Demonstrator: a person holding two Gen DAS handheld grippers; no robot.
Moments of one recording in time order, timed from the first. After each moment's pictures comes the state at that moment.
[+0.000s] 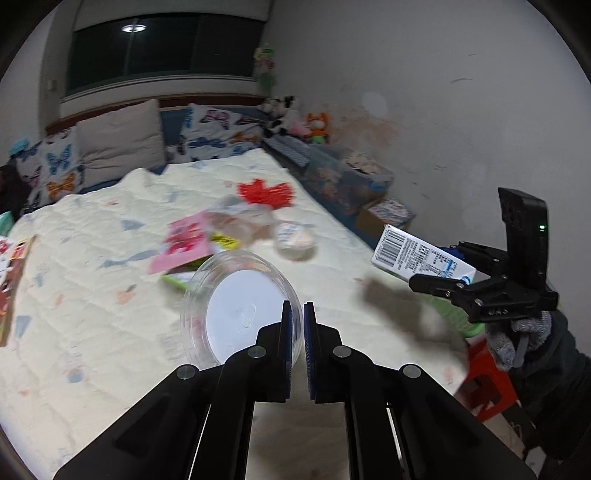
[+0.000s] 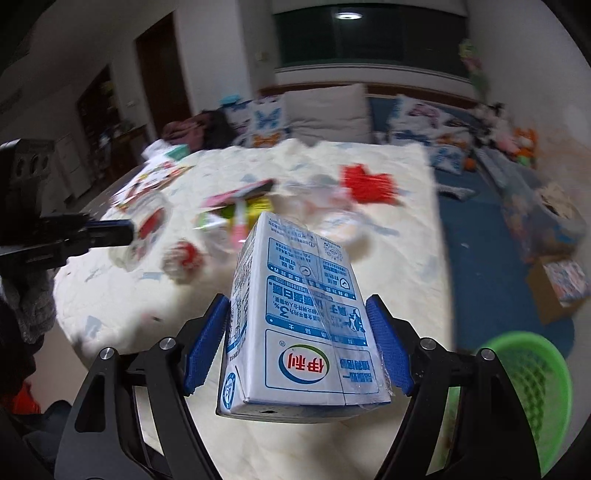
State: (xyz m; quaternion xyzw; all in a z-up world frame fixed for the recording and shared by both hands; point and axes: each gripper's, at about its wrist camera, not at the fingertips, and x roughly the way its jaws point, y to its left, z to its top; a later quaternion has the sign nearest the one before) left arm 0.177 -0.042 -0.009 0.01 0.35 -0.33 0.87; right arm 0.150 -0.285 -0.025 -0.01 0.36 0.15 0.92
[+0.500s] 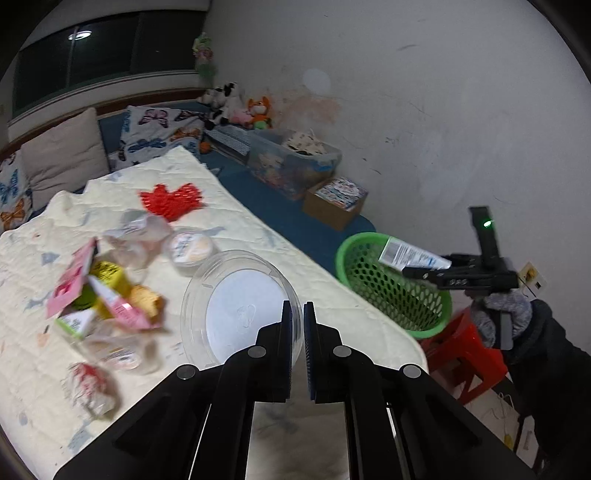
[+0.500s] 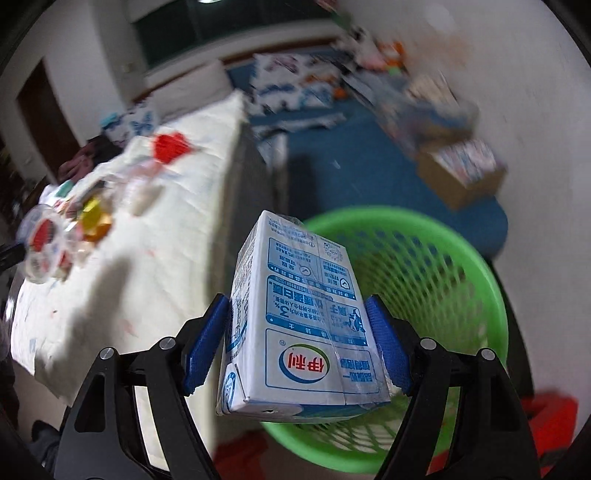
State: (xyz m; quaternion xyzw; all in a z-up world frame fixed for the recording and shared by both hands) left arm 0.170 -0.154 -0.009 0.05 0.36 -0.41 0.84; right arm 0.109 -0.470 -0.094 0.11 0.45 -0.03 0.89
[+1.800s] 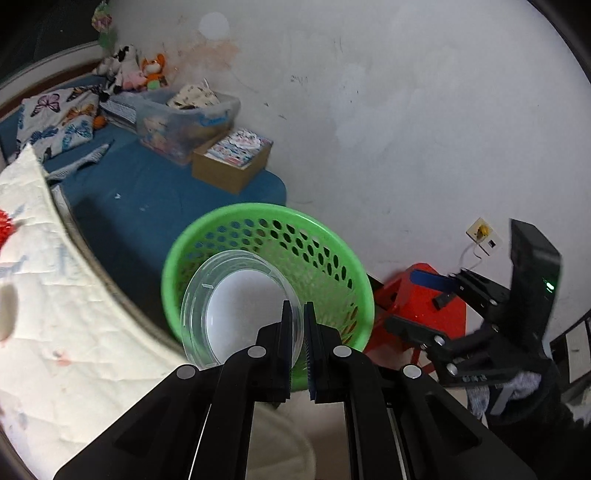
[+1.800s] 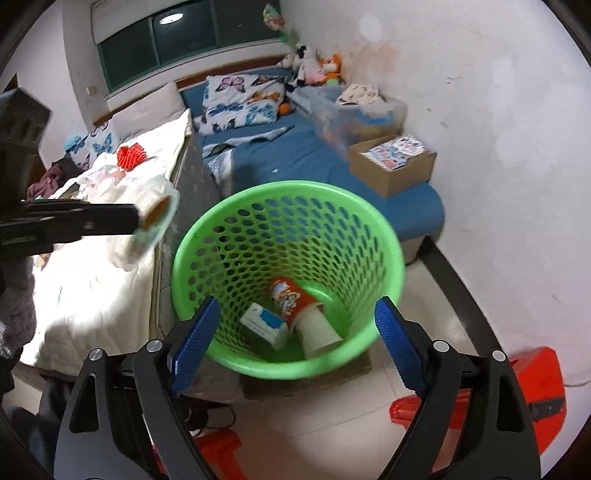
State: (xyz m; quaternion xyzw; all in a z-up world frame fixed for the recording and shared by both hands) left arm 0.140 -0.379 -0.046 0.10 0.42 -0.54 0.72; right arm -0.015 -0.494 -0.069 0.10 0.38 -0.13 0.91
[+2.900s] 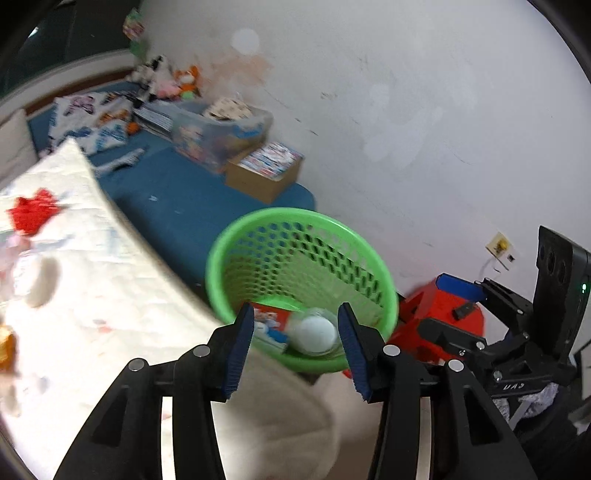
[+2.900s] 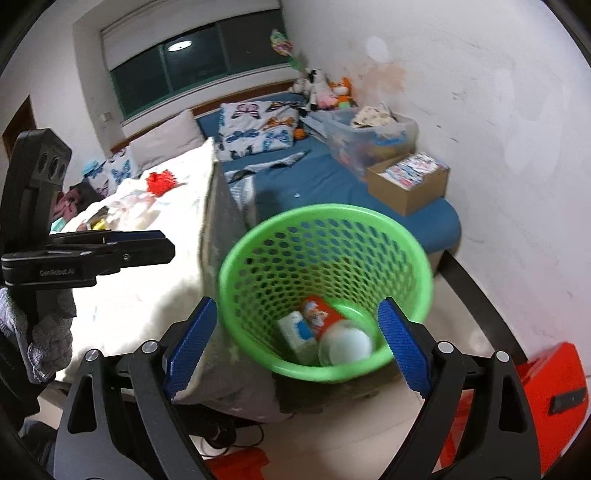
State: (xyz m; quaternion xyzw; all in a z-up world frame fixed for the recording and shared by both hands) left arm 0.137 -0.318 -0.035 0.08 0.39 -0.48 0.78; right arm -0.013 -0.449 -0.047 0.11 0.34 -0.09 0.93
